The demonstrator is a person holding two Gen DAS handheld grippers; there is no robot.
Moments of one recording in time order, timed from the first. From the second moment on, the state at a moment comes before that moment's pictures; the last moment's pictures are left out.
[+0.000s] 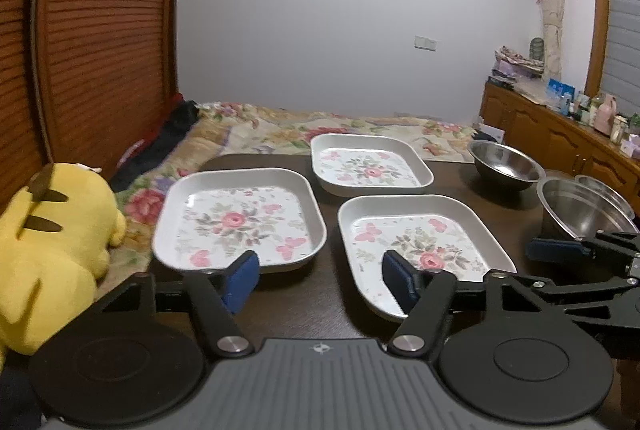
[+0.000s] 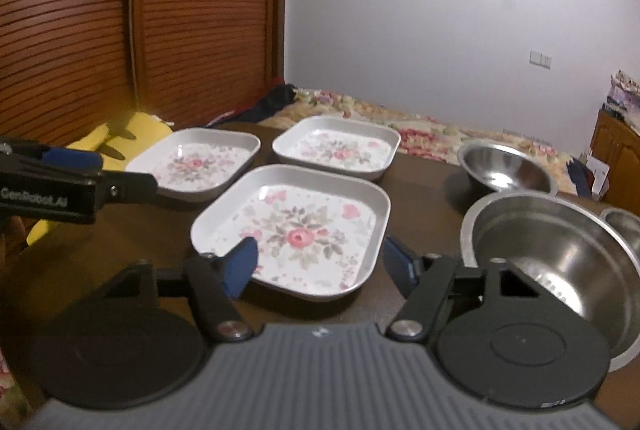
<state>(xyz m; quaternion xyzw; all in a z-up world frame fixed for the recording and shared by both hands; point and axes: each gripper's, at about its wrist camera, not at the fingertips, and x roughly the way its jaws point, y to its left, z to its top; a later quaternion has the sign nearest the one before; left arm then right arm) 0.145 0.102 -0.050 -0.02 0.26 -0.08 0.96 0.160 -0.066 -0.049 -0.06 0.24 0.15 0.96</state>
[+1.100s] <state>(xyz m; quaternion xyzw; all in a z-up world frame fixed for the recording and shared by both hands) 0.193 0.086 -0.086 -0.04 0.31 -0.13 0.94 0.202 -0.070 -0.076 -0.03 0.29 0.10 0.95</state>
